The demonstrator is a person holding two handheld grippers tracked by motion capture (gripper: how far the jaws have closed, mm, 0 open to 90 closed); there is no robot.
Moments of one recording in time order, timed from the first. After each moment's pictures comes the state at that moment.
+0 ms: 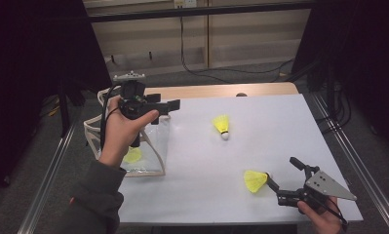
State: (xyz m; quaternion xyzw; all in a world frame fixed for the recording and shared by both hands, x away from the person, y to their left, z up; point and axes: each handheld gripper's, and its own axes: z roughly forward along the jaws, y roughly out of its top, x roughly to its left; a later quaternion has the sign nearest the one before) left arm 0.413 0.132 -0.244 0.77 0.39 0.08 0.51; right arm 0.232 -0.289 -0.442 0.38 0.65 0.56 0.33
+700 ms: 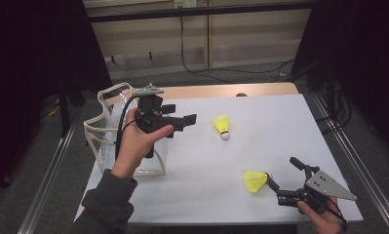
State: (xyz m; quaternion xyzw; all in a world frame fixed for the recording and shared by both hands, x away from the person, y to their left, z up) left arm 0.395 0.104 -0.269 0.78 0.35 0.06 0.52; right arm 0.232 -0.289 -0.442 0.38 0.65 0.56 0.33
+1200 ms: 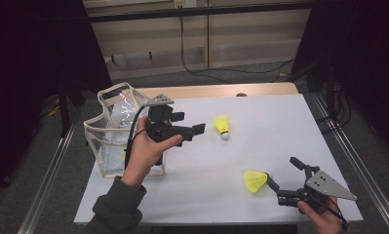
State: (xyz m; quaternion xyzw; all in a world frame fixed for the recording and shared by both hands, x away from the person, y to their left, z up) left arm 0.385 0.088 -0.289 0.79 0.33 0.05 0.52; right arm 0.232 -0.289 -0.442 0.38 0.65 0.56 0.33
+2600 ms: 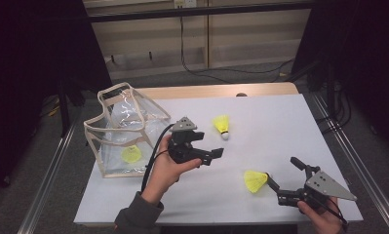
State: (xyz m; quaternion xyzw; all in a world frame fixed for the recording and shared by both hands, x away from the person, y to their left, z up) left arm 0.365 0.048 -0.347 0.81 0.28 0.01 0.51; right arm 0.232 -0.289 -0.442 0.38 0.66 0.56 0.34
